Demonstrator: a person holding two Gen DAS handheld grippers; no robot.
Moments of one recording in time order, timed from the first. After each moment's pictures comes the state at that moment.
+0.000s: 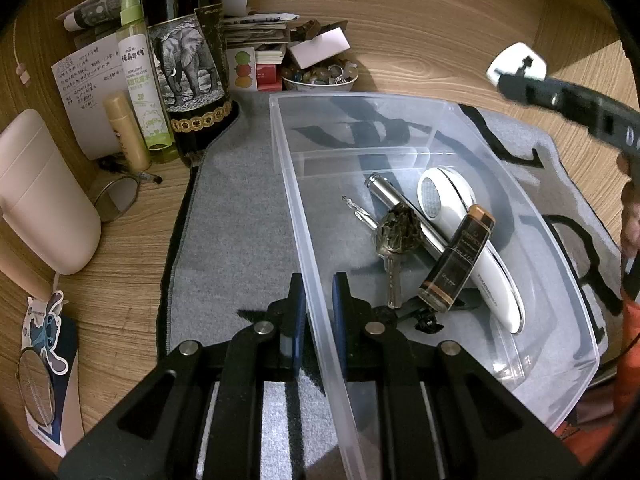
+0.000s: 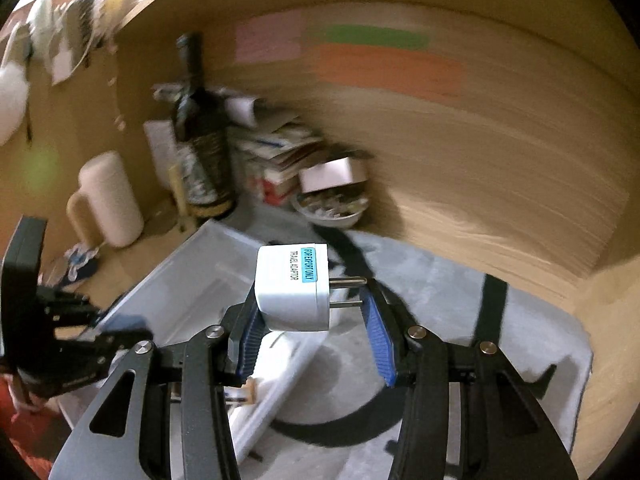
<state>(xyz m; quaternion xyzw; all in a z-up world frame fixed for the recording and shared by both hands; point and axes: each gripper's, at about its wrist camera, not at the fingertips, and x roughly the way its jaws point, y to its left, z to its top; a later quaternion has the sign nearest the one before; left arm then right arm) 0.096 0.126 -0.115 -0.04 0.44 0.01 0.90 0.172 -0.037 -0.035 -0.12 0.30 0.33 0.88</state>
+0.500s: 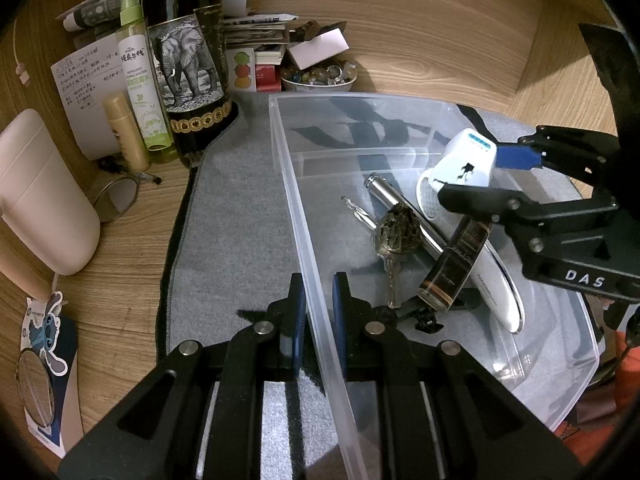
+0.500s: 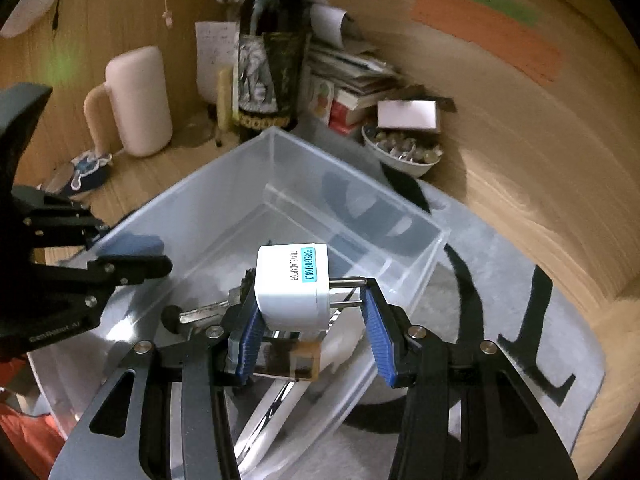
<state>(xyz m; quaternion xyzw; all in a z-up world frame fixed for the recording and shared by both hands) 0.095 0.125 -0.115 -0.04 0.44 0.01 0.90 0.156 0.010 -0.081 -0.22 0.35 0.36 0.84</state>
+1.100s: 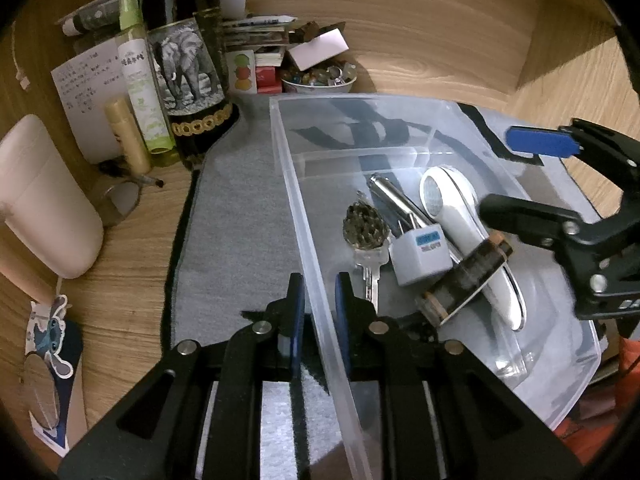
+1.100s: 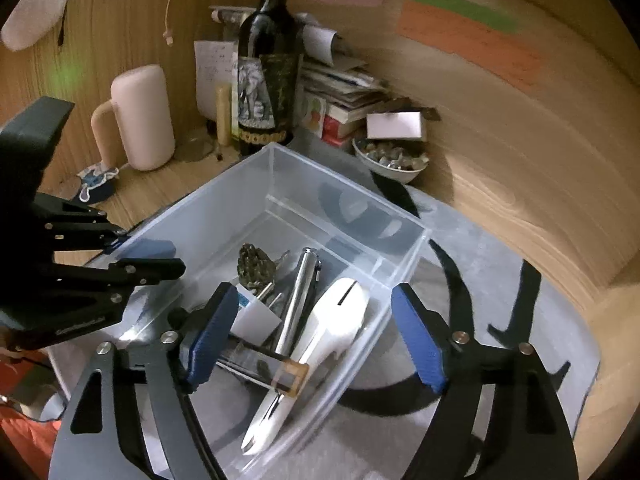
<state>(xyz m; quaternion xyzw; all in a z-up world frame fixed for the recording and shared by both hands) 0.098 0.120 -0.112 -0.03 0.44 0.02 0.90 0.135 -0.011 -0.061 -0.19 0.33 0.35 0.86</state>
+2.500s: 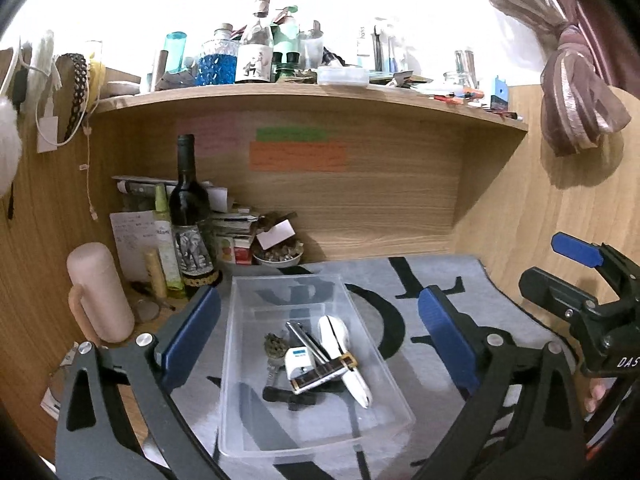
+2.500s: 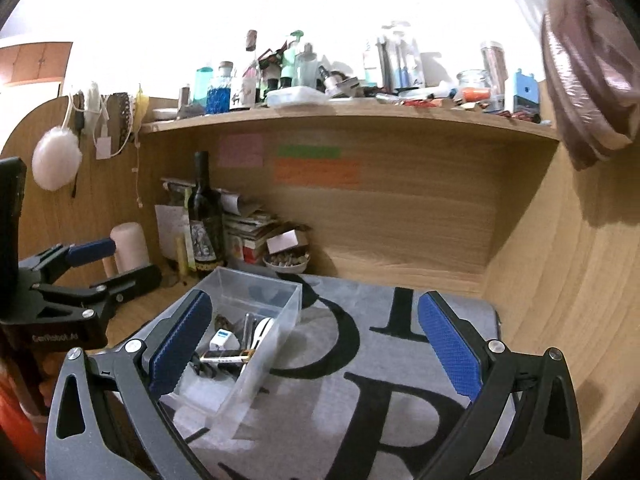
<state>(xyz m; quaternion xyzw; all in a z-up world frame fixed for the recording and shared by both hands) -0.019 0.023 0.007 -0.03 0.16 0.03 0.99 -0.002 -0.146 0.014 -0.03 0.13 0.22 0.97</state>
